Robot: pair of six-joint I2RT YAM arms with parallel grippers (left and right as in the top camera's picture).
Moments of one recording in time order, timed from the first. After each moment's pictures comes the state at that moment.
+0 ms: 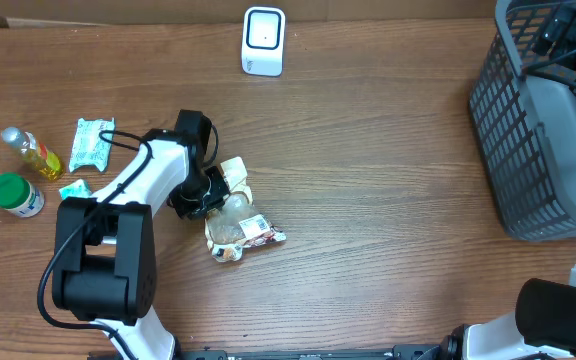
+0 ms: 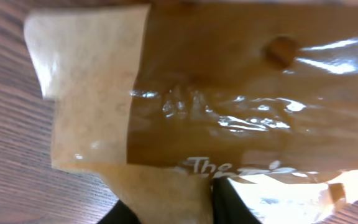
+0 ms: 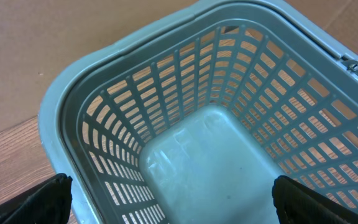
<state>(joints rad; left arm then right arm) -0.15 1.89 1.17 -0.91 0.09 -0.63 -0.26 1.70 1.99 -1.01 0.18 0.17</state>
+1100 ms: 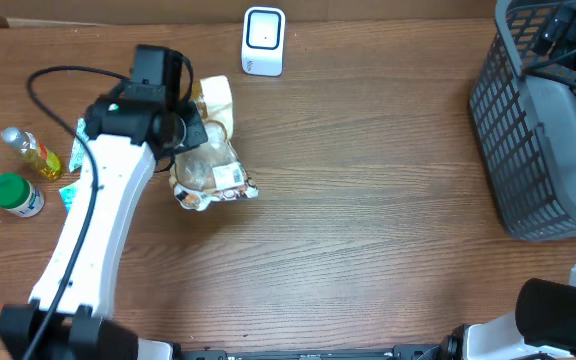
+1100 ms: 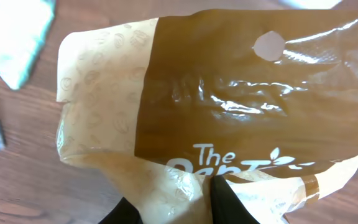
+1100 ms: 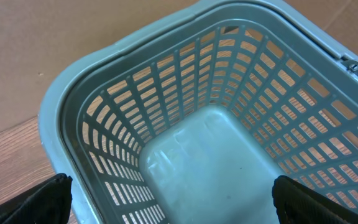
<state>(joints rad) -0.15 1.58 1.51 -1.03 -0.10 -0.46 -0.26 1.70 1.99 -1.01 0.18 0.17</state>
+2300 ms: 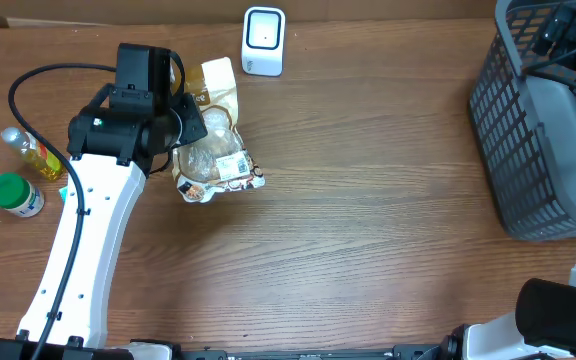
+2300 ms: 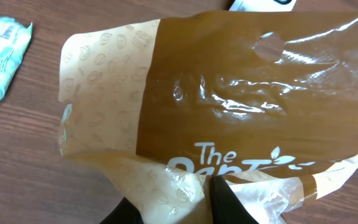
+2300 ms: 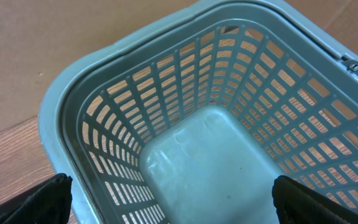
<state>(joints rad) -0.15 1.51 1.51 -1.00 -0.03 -0.46 -0.26 1.70 1.99 -1.01 0.18 0.17</state>
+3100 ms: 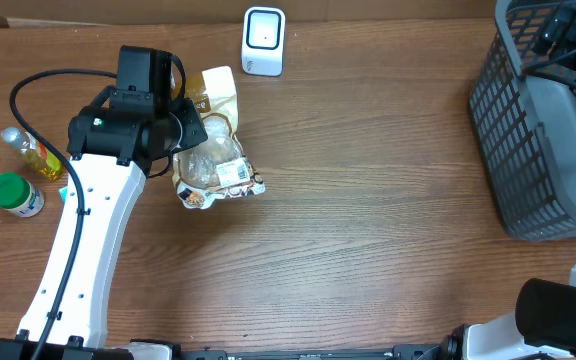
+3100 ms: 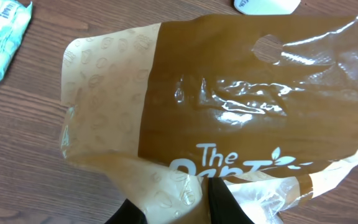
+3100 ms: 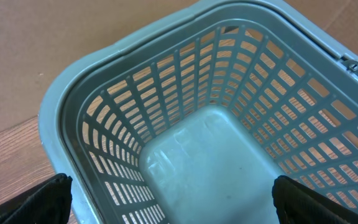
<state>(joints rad) -0.15 1.51 1.51 -1.03 -0.02 -0.50 -0.26 1.70 1.99 -1.01 0.18 0.17</state>
